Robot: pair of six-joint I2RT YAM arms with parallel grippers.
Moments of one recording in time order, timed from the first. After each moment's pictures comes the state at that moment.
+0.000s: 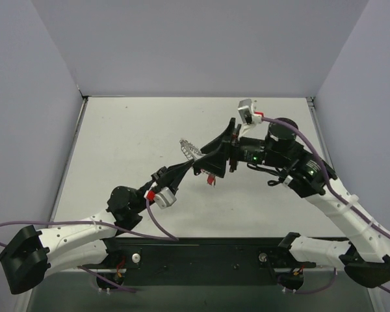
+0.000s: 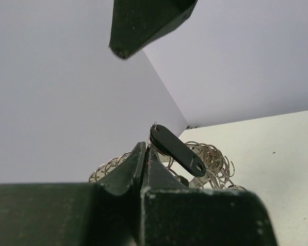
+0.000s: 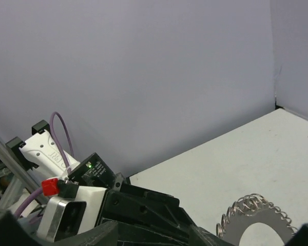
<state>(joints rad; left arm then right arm) -0.95 0.96 0.41 1.04 0.14 0.52 0.79 1.12 1.36 -0.37 -0.50 0.30</state>
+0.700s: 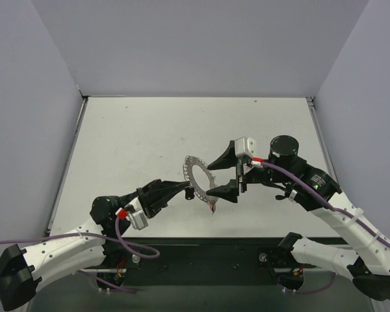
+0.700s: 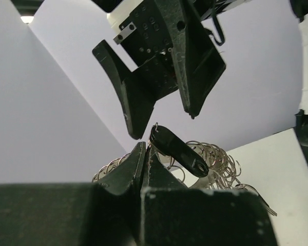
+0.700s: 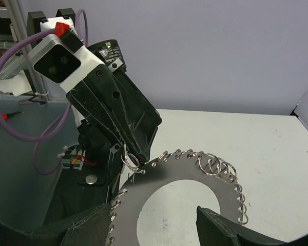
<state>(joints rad) -0.90 0.76 0.33 1.07 0.51 0.36 0.78 0.95 1.16 -0.44 -0.68 -0.24</state>
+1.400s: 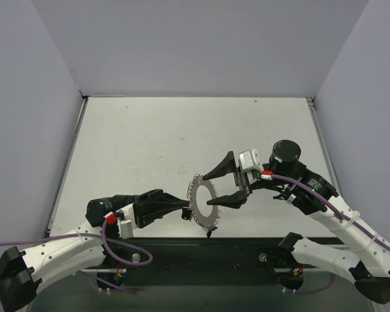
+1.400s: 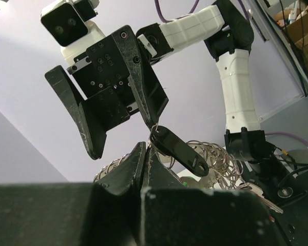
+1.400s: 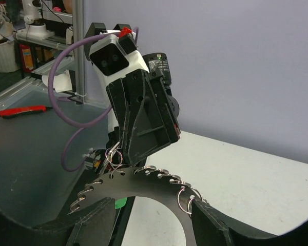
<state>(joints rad) -0.88 0.74 0.33 1.16 0.80 0.15 0.78 0.91 1.06 -0.28 -0.91 -0.31</state>
